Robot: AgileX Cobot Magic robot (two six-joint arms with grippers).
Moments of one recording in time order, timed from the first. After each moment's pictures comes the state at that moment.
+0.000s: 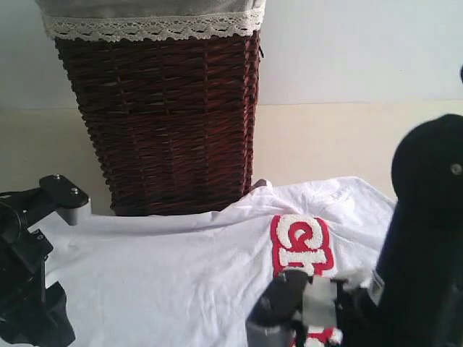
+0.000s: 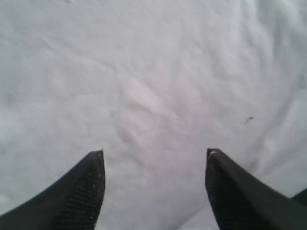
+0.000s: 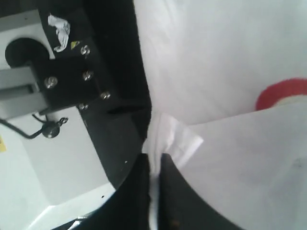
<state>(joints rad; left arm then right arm) -0.41 1.46 -0.75 -0.31 0.98 0.57 0.62 1.46 -0.73 0.63 1.21 -0.63</state>
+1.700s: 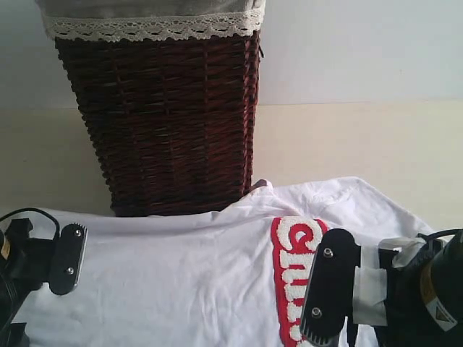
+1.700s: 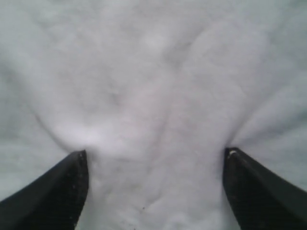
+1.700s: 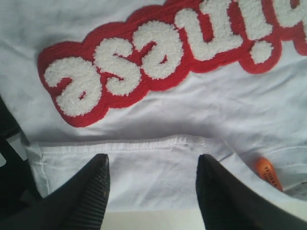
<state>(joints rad) -0.38 1.66 -0.62 0.21 0.54 0.92 0.78 1.25 -0.64 -0.10 0.94 -0.19</state>
